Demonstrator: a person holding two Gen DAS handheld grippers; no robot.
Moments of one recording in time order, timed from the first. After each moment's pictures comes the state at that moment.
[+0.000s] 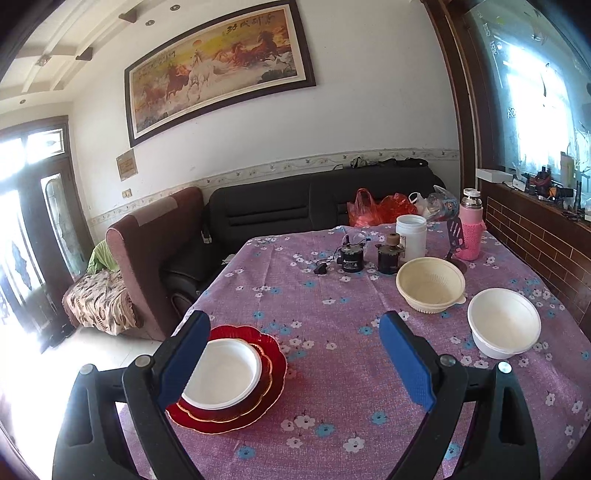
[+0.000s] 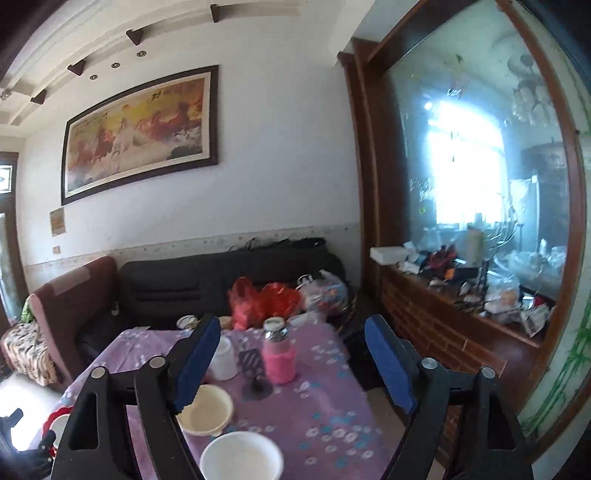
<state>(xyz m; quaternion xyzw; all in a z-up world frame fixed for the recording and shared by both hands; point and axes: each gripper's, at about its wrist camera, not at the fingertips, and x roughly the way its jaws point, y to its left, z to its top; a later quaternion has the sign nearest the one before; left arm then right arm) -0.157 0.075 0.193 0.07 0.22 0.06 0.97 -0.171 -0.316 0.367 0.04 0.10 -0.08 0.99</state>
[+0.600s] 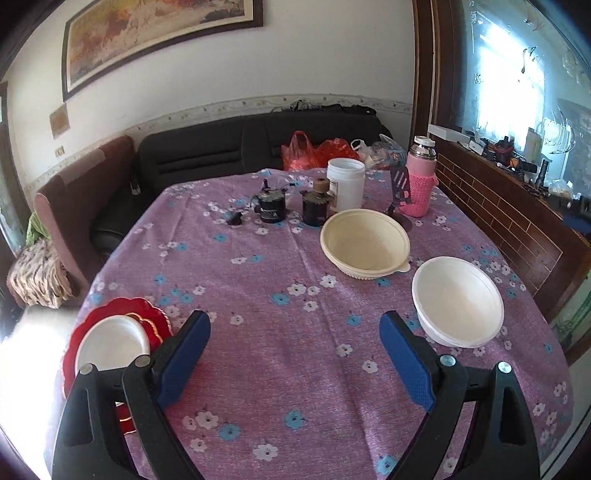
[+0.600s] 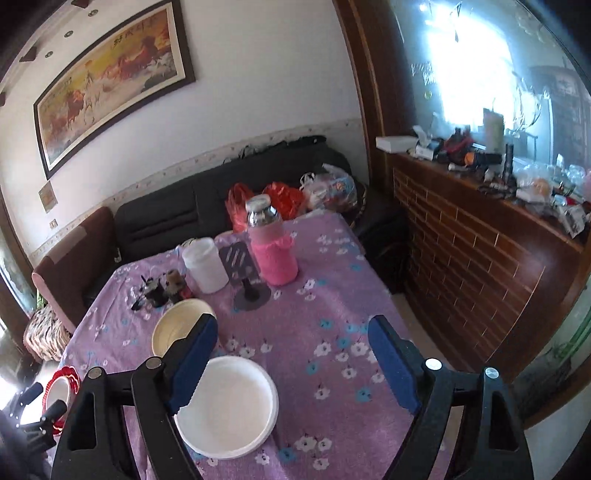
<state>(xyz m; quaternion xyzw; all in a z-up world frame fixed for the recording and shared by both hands) -0.067 0.019 0.144 0.03 0.35 -0.06 0.94 -0.064 -0.344 0.196 0.12 0.30 -0.03 0.95</state>
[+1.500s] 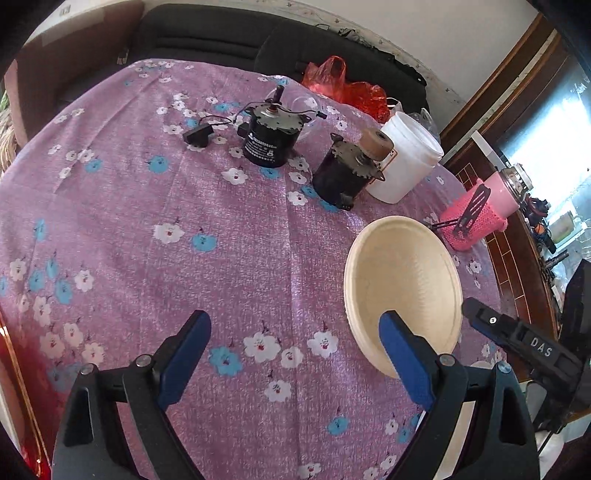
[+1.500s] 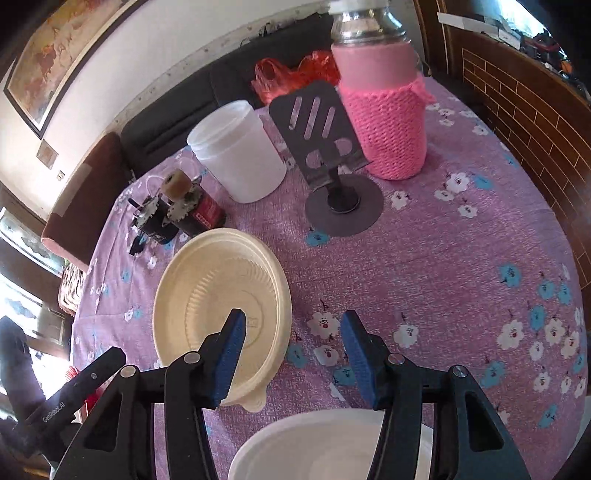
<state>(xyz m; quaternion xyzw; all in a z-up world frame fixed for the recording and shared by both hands) 0.137 0.037 0.053 -0.18 0.50 -0.08 0.85 0.149 -0.233 0.060 0.18 0.50 0.05 0.85</state>
